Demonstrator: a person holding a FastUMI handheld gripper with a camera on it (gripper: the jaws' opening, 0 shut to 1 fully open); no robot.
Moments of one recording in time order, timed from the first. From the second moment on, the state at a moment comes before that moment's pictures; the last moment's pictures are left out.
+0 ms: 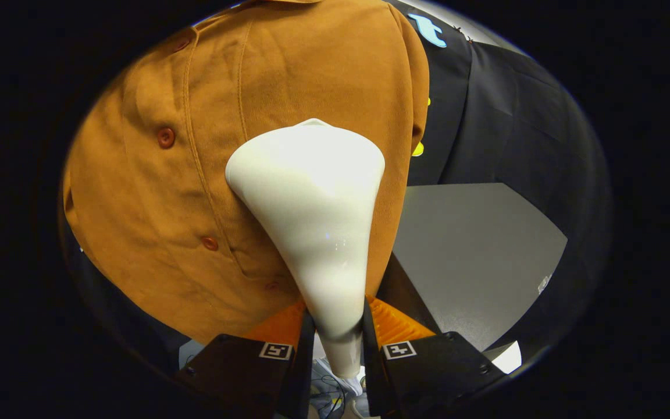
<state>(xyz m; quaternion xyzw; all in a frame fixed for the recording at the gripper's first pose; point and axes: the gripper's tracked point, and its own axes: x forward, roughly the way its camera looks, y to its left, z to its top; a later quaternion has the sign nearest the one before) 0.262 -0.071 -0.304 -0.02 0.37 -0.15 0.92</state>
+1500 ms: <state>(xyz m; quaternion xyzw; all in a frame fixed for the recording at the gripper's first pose) 0.231 -0.050 -0.217 0.00 0.28 -0.17 0.95</state>
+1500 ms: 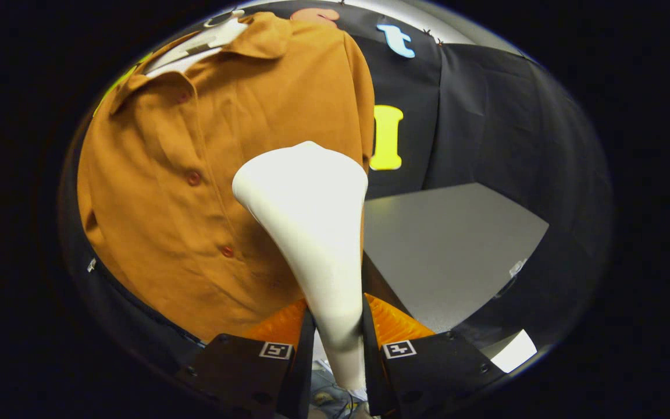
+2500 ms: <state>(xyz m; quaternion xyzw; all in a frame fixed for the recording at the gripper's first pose) 0.268 0.100 -0.180 -0.03 0.22 -0.03 0.98</state>
